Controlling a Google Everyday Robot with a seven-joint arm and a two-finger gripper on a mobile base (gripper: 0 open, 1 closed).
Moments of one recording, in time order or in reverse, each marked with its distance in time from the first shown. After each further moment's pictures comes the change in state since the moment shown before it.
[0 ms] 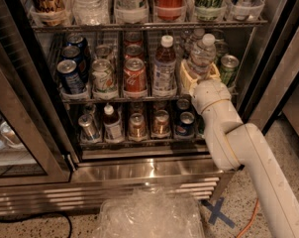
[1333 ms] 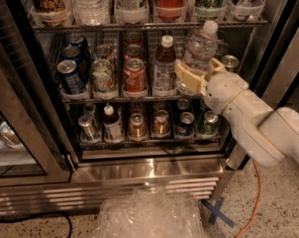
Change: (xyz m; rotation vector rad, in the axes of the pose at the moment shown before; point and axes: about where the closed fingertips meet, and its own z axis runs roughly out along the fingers) arm -0.062 0.040 -0.034 -0.328 0.053 0.089
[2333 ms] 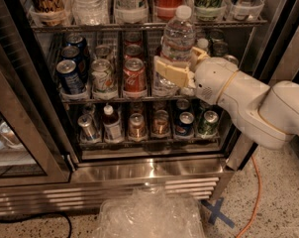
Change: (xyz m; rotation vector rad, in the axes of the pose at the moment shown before) arm -0.033 0.063 0.022 -0.236 0.073 -0.010
